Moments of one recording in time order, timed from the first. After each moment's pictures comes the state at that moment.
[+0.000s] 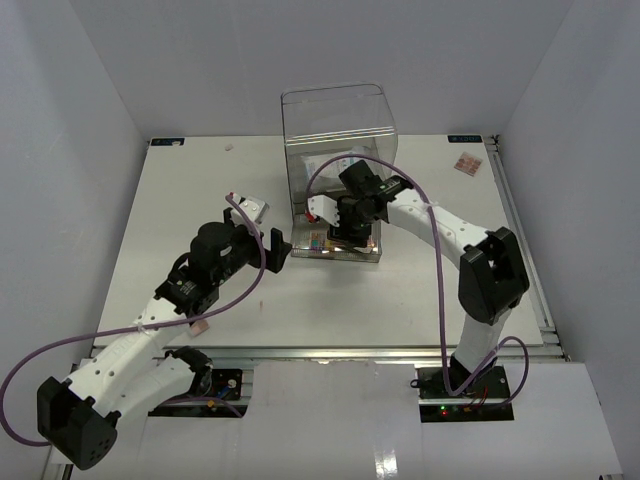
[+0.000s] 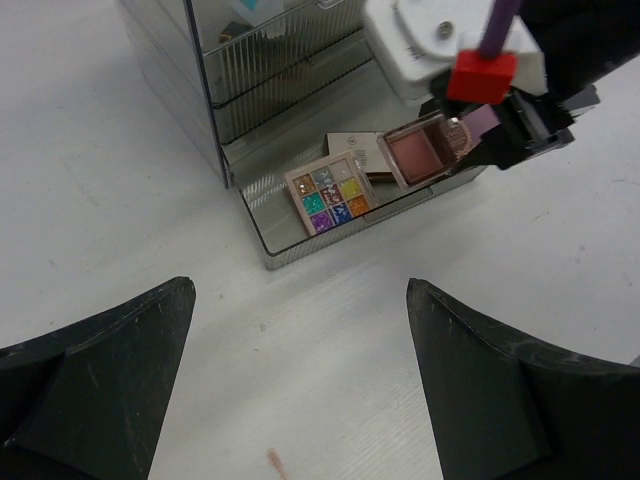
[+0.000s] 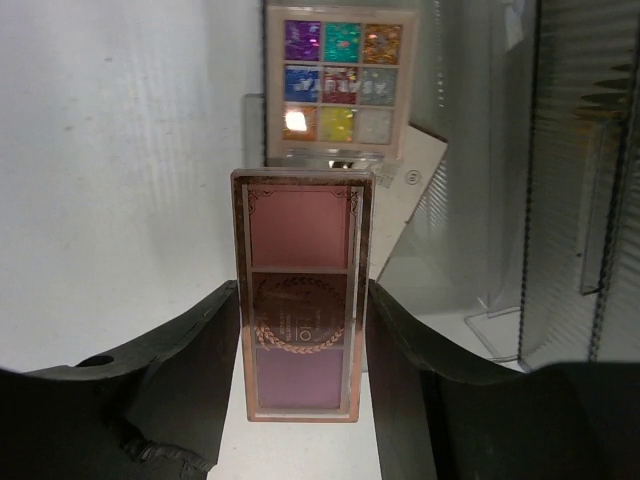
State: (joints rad) left arm -0.56 0.87 0.70 -0.13 0.03 -0.09; right arm 0.65 1.78 1.49 -0.81 -0.29 -0.90
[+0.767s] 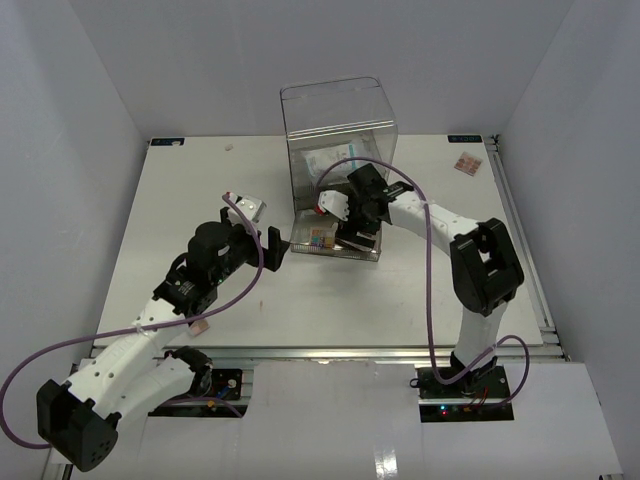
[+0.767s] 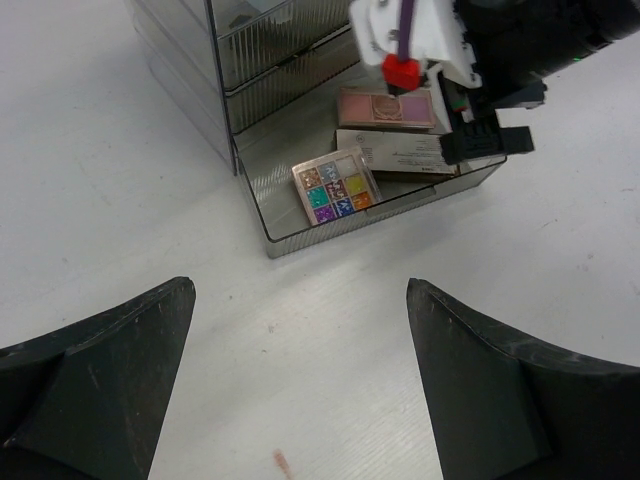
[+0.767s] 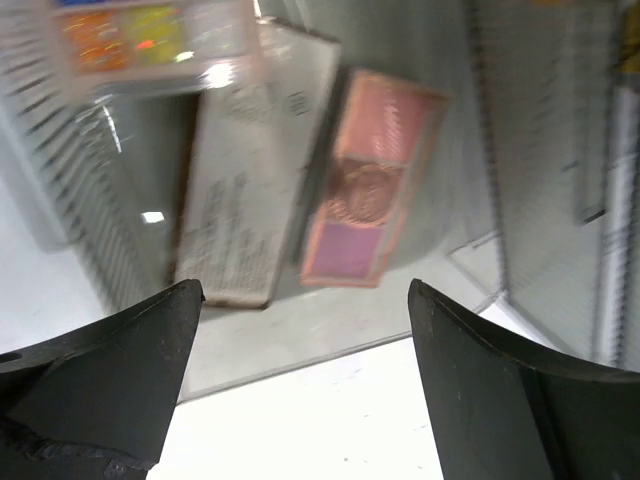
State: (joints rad) left arm -0.55 0.86 0.70 -0.13 0.02 -0.09; right arm 0.60 1.89 1.45 -0.60 -0.05 -0.85
